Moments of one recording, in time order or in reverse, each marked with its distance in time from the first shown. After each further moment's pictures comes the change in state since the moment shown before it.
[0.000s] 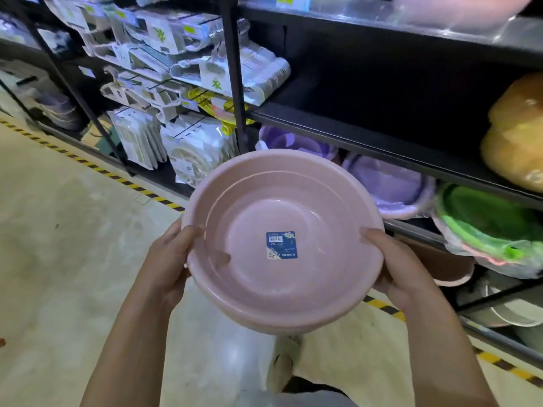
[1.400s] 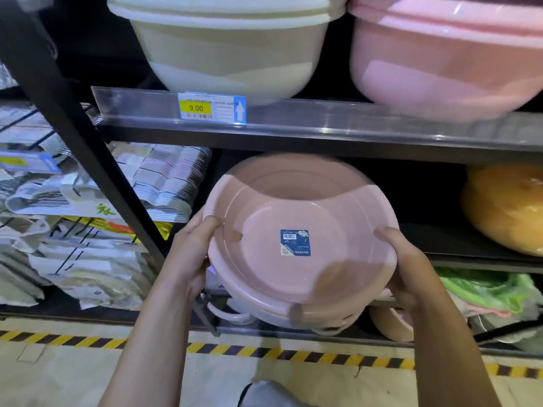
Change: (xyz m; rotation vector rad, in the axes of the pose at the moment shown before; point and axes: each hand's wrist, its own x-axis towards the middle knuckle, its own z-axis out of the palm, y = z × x) left_hand 0.449 0.165 0.239 0.034 -0.431 -0.021; right_hand 0.305 -0.195 0.062 0.071 0.376 -0.145
